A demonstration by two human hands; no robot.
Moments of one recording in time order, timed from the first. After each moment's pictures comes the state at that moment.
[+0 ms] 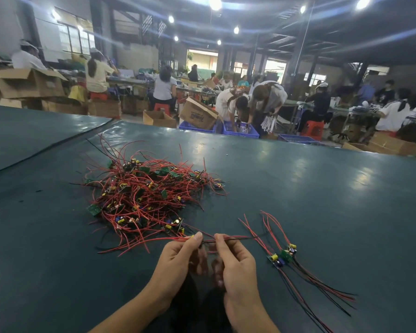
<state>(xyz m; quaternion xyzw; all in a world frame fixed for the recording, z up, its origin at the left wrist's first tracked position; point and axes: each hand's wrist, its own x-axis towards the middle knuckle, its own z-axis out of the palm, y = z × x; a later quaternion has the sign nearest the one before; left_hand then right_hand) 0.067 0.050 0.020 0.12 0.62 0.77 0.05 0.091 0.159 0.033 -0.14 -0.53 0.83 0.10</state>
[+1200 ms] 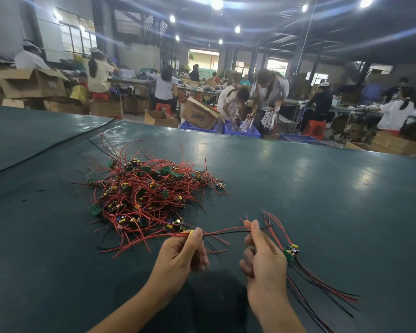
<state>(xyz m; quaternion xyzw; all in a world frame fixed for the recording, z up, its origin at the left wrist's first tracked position) 0.068 0.050 0.029 0.18 0.65 0.74 -0.03 0.087 0.194 0.043 -0.18 -0.50 0.83 0.18</state>
